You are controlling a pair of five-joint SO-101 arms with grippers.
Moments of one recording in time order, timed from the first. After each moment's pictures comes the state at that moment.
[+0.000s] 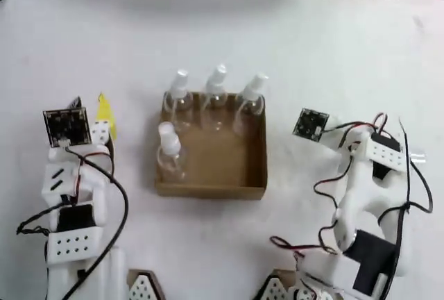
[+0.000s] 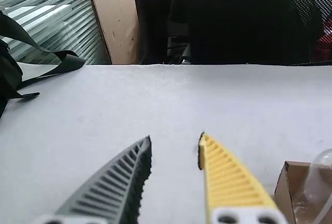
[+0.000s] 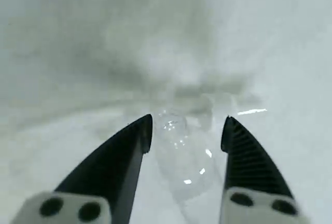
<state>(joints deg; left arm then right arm) -16.5 -67.9 84.3 7.8 -1.7 21.6 -8.9 42.1 41.0 92.6</state>
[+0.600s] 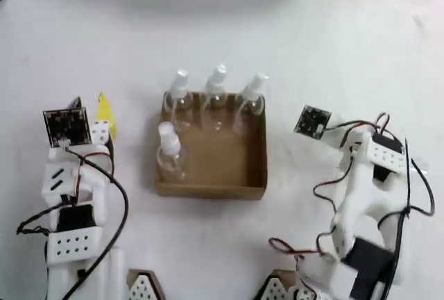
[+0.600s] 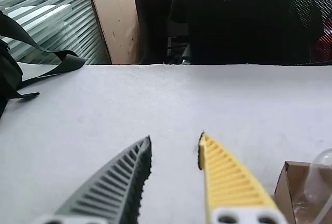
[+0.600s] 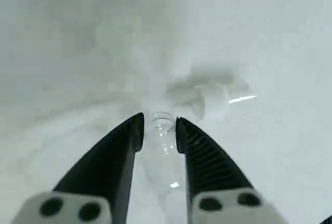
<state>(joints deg) -16.5 -67.9 84.3 7.8 -1.7 21.6 -13.3 42.5 43.0 89.5</state>
